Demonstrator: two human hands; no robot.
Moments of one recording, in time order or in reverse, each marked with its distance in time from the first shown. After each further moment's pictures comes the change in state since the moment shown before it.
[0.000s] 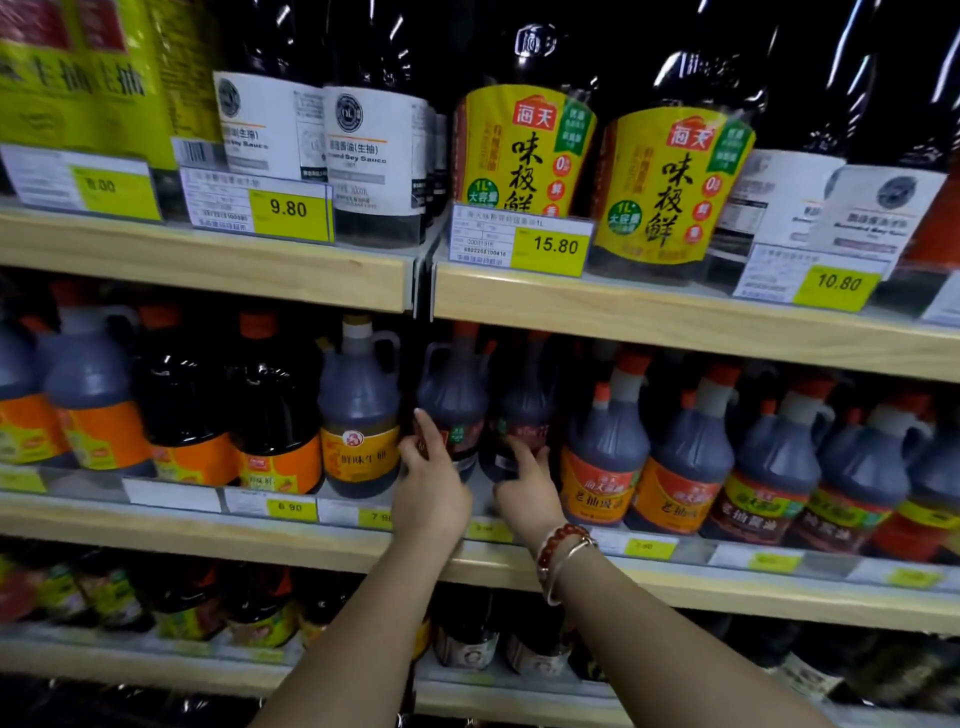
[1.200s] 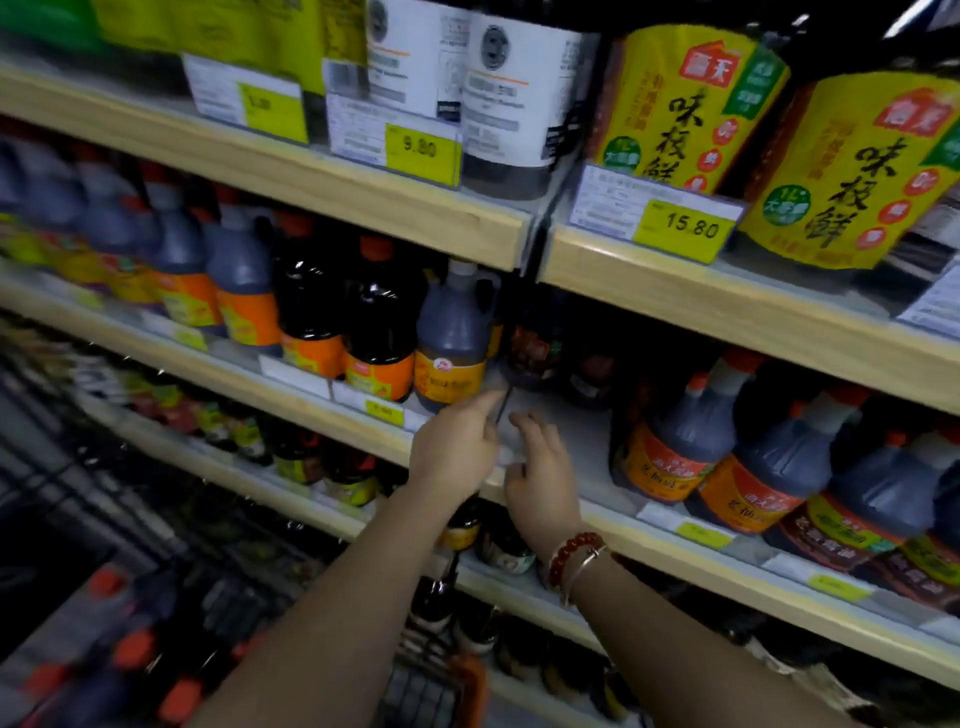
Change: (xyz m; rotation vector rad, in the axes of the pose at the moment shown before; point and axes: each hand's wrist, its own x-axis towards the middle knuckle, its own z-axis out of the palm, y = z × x) left_hand -0.030 -0.024 -0.056 -0.067 -0.042 0.055; right_hand -0.050 -0.016 0.021 -0.238 -0.178 -0.324
